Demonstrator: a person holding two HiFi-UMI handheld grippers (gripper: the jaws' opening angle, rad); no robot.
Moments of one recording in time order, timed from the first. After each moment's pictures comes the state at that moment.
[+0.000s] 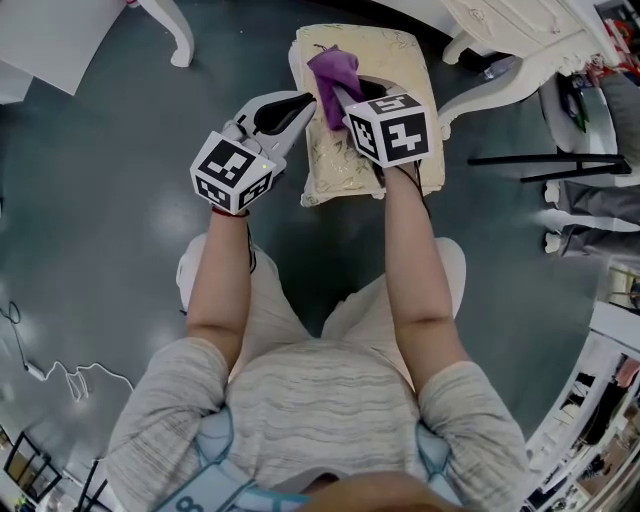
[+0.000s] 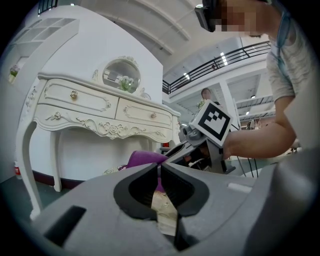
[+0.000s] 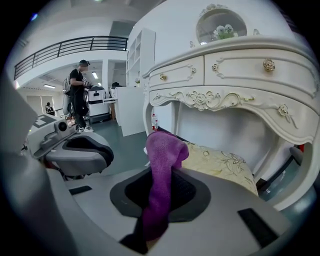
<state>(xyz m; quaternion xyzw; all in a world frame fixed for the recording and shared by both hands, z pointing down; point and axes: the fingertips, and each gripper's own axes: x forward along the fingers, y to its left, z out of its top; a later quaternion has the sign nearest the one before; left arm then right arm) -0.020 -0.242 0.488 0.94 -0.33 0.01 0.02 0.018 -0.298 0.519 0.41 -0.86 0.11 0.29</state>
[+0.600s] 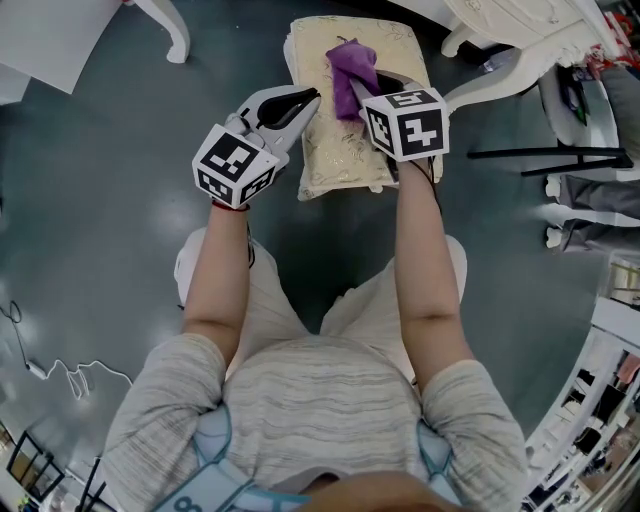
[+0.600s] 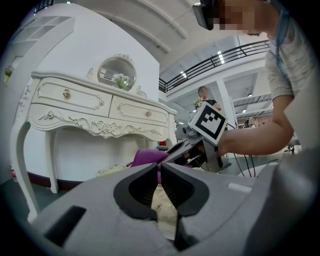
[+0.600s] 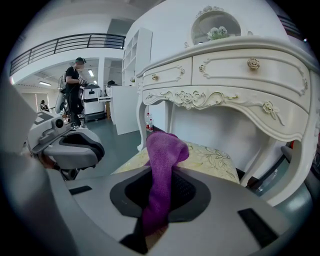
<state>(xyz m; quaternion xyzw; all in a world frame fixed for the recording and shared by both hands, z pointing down) -0.002 -0.238 0.491 0.95 -0.31 0.02 0.01 0.058 -0.302 0.519 0.44 -0.84 0.10 0.29</state>
